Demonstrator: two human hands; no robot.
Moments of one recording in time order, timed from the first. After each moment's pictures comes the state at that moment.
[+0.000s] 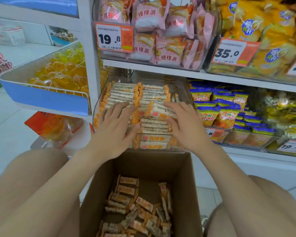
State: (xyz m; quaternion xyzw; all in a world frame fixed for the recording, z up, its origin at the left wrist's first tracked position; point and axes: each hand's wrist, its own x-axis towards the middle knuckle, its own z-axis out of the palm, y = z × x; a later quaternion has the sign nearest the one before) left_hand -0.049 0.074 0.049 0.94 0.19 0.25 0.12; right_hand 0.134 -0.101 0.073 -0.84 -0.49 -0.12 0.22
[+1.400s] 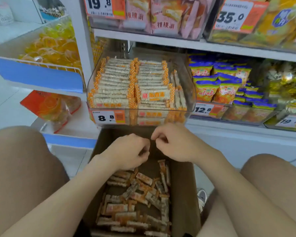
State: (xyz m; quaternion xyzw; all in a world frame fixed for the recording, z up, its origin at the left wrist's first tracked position) left_hand -0.053 0.012 -0.018 0.98 0.08 -0.01 0.18; right_hand 0.077 -0.139 0.045 -0.82 -0.53 0.17 0.17
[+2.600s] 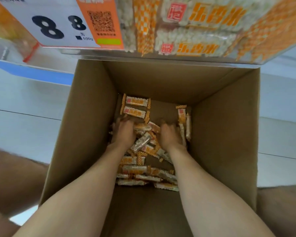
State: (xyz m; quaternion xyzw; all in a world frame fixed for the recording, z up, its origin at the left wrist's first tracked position) left_hand -0.066 0.030 -0.334 0.86 0.41 -0.16 0.27; right_hand 0.058 -0.100 -0.328 -0.89 -0.31 0.34 -0.01
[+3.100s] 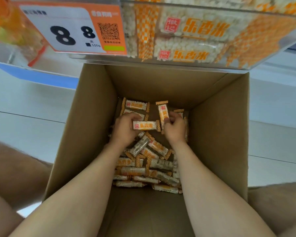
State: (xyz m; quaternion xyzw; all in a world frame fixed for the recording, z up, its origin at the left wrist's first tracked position) left_hand -0.065 0.039 -0.317 0.81 0.39 0.02 0.44; right_hand 0.072 -0.093 -0.307 -0.85 -0.01 0.31 0.42
